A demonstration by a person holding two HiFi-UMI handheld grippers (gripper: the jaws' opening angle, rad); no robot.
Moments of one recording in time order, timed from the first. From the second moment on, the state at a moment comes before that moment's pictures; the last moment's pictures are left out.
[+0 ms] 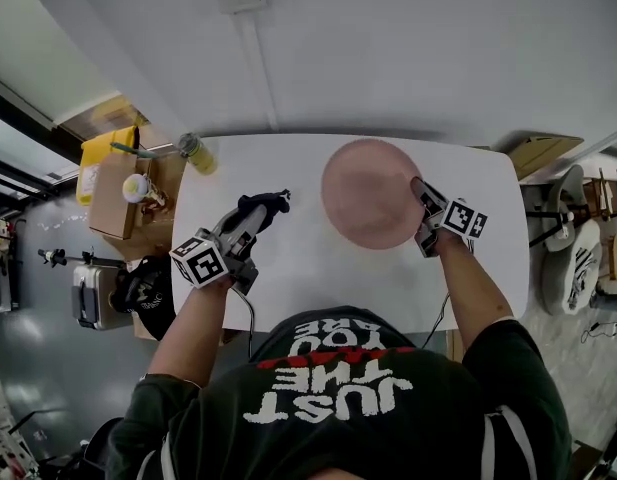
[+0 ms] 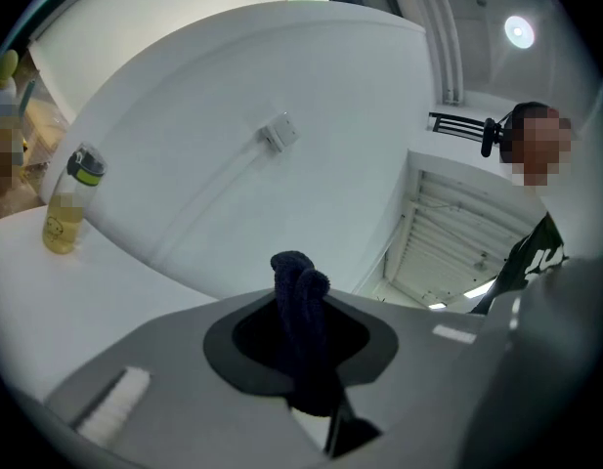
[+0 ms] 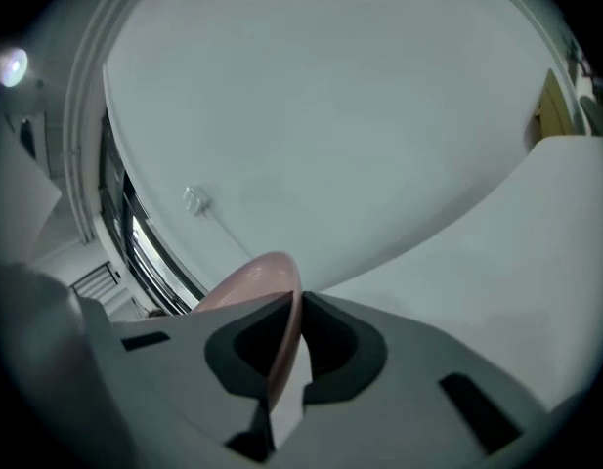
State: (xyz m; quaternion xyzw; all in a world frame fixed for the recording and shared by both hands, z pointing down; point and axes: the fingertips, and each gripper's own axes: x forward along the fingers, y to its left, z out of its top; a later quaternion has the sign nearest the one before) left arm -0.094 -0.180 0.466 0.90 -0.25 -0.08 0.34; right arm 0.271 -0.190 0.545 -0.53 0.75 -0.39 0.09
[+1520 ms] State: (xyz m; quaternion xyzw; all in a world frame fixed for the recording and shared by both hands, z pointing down) left arm -0.092 -0.173 0.468 0.90 -0.29 -0.06 0.32; right arm 0.299 -0.136 0.491 -0.56 0.78 -0.26 -0.09
